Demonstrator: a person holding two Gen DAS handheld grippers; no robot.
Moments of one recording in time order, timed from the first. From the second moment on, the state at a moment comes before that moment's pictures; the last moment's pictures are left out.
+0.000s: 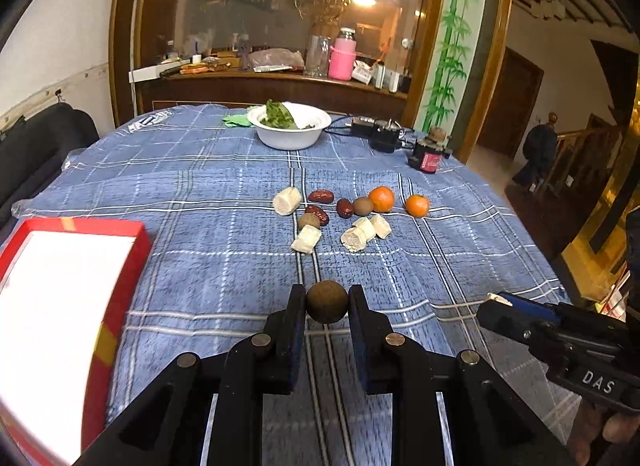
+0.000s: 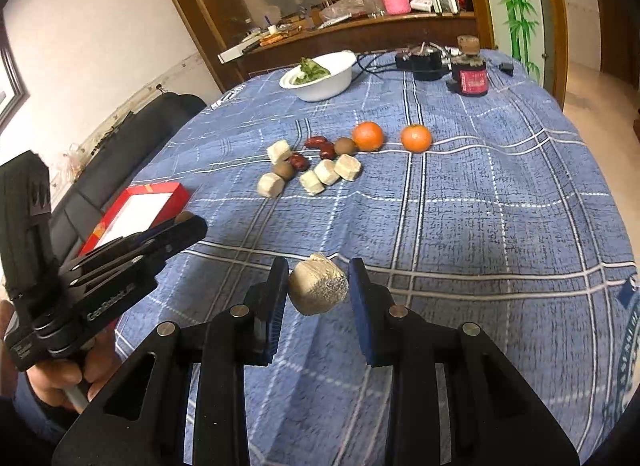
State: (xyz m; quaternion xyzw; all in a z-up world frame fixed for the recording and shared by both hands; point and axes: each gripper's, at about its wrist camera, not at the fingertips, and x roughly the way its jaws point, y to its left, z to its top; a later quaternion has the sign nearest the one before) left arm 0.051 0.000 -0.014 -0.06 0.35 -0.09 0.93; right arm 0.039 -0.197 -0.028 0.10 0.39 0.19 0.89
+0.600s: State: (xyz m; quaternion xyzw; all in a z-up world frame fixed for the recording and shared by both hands) left arm -0.011 0.077 -0.001 -0.12 0.33 -0.04 0.94; right arm -0.008 -0.154 -0.001 0.08 0.36 0.21 0.91
